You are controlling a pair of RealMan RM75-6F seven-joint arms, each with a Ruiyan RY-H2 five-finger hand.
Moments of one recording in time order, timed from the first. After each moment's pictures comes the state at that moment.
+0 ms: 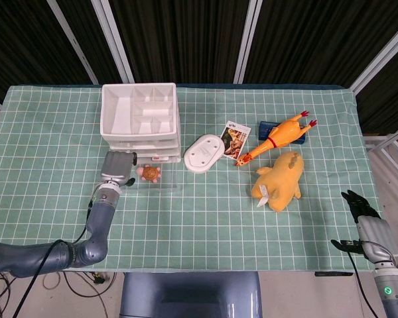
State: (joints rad) left arm -0.99 -1.61 -0.17 -1.42 0.46 1.09 0.79; right arm 0.13 -1.07 0.06 -1.71 -1.36 1.29 0.07
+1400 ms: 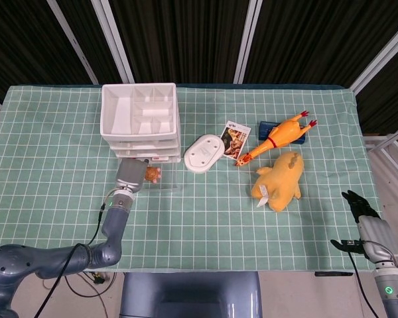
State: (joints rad) left arm -1.00 -1.78 -0.15 -1.23 0.53 1.05 0.90; right arm 0.13 -1.06 0.07 -1.72 -1.35 1.28 0.10
